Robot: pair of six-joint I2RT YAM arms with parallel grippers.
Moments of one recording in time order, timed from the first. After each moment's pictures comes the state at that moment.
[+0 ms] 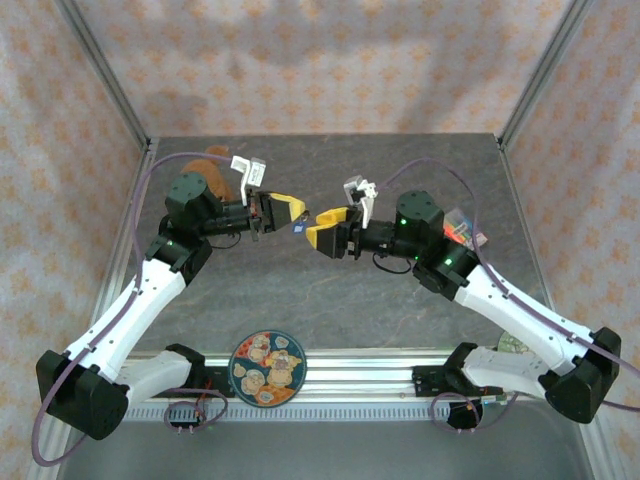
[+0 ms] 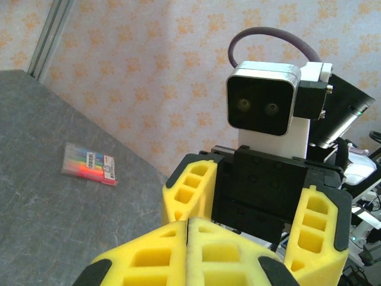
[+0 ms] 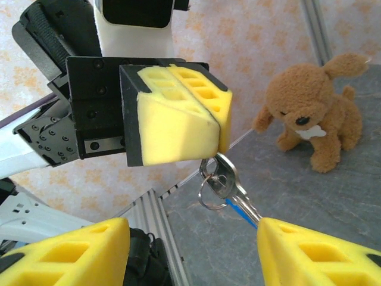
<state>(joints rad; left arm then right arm) -0.33 1.08 0.96 0.11 0.97 -0.60 0.78 1.09 1.01 -0.04 -0.52 0.46</state>
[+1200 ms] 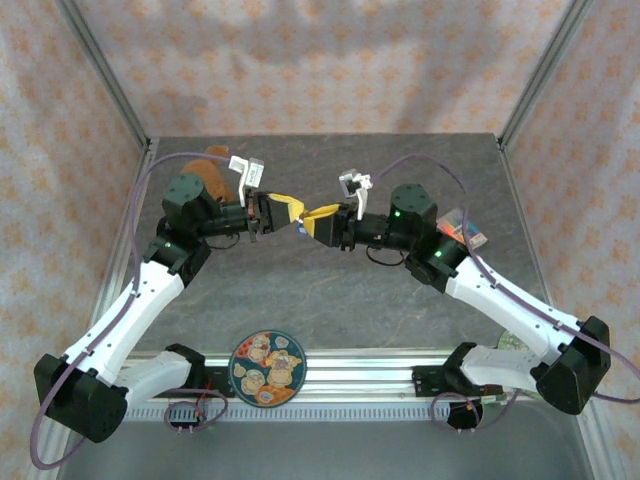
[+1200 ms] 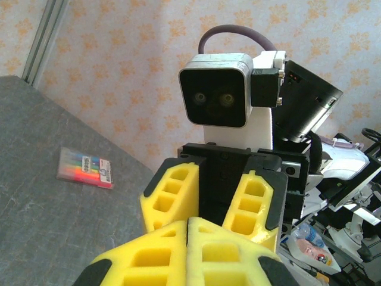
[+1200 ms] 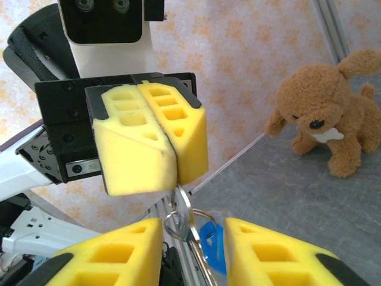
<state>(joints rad) -0.33 1.07 0.96 0.12 0.97 -0.60 0.75 1.16 1.02 0.05 -0.58 0.54</state>
